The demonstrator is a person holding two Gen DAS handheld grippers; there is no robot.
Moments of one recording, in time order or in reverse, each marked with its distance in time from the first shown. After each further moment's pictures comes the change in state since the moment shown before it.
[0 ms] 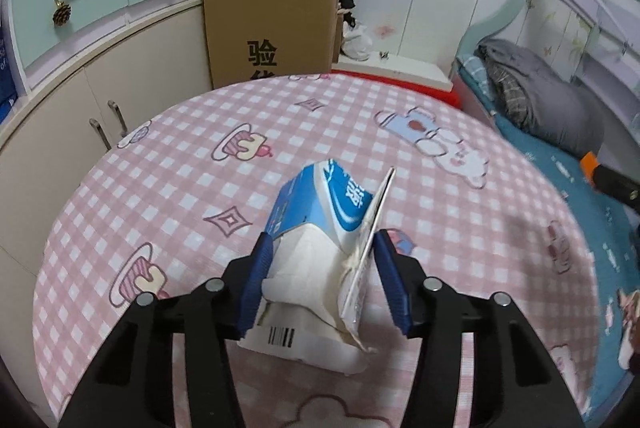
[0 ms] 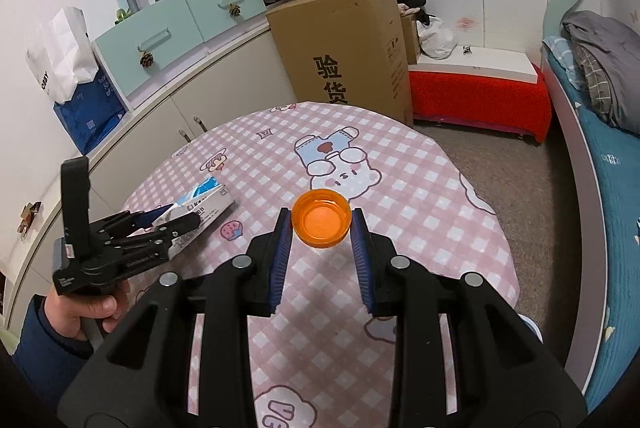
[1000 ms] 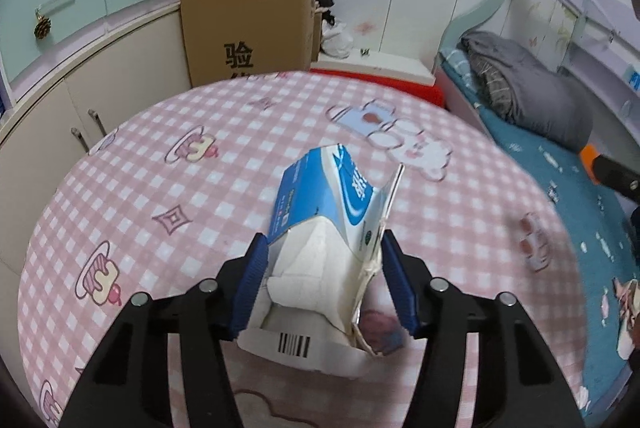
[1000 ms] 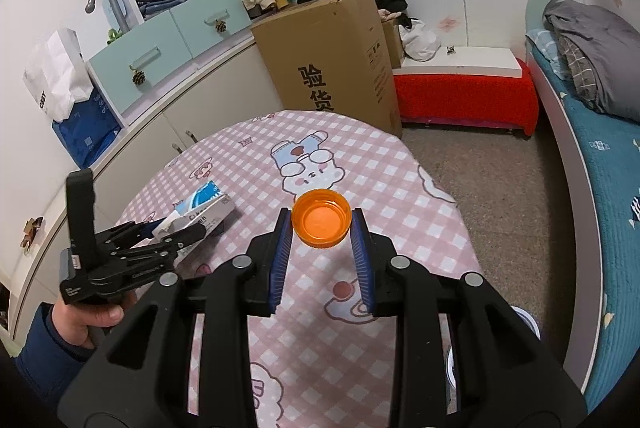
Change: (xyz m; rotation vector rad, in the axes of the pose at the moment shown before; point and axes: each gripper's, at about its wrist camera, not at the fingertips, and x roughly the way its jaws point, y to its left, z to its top) left arm 0.000 -0.041 -0.002 0.045 -0.004 -0.034; right arm -0.029 -0.031 -0.009 0.053 -0.038 -0.015
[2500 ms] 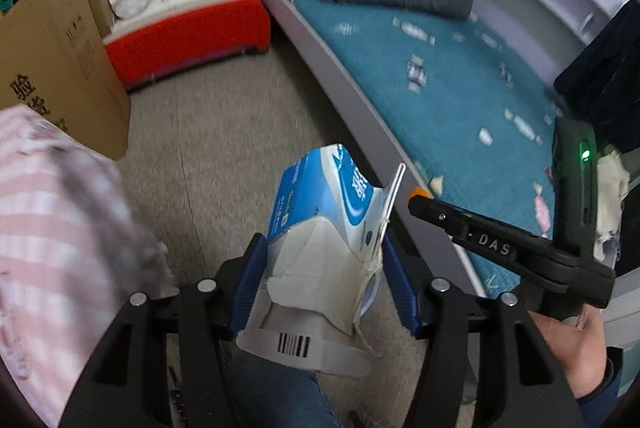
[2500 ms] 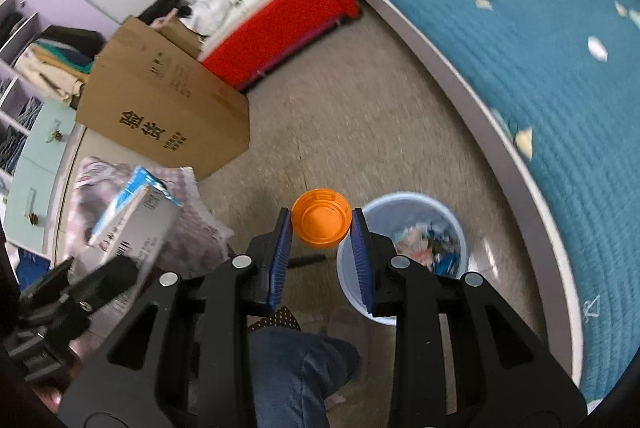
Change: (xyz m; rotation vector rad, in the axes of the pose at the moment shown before) left arm 0.129 -0.382 -0.042 0.375 0.344 -0.317; right arm -0.039 -0.329 -0.162 0.685 0.112 -0.240
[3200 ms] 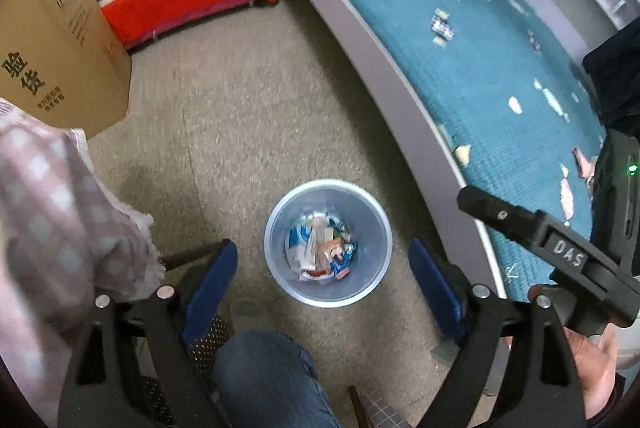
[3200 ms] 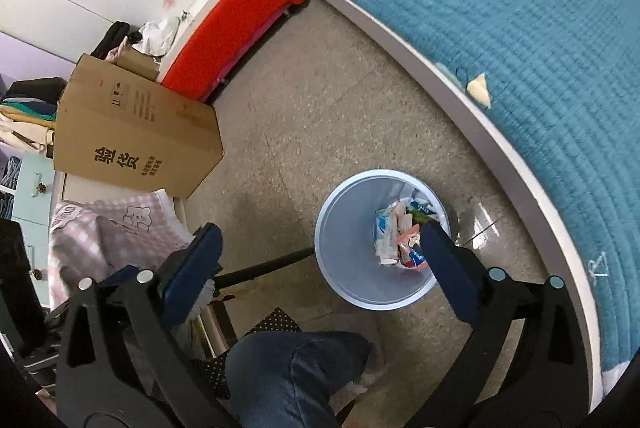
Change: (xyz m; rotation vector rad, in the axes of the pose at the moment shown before) left arm 0.040 -0.007 0.010 -0.029 0.128 0.039; right arm -0.002 -0.050 -0.005 0.187 0.009 -0.054
